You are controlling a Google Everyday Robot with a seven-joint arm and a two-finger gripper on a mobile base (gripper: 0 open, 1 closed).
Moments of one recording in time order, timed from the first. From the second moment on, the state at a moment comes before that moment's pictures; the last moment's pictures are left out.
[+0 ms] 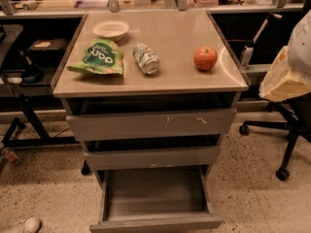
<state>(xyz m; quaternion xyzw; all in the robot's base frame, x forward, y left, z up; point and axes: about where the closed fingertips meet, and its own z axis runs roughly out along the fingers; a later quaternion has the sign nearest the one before) 0.432 -0.217 0.966 -0.60 0.78 -0.03 0.16</state>
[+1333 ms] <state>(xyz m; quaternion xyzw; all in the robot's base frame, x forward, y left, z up) 0.357 -0.225 0.739 -0.57 0.82 0.05 0.08</state>
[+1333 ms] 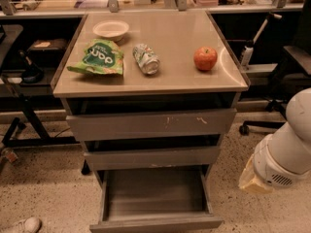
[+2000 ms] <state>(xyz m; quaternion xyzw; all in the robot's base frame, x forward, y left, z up) 0.353 -0.219 0.715 -0.57 0.82 0.05 0.05</state>
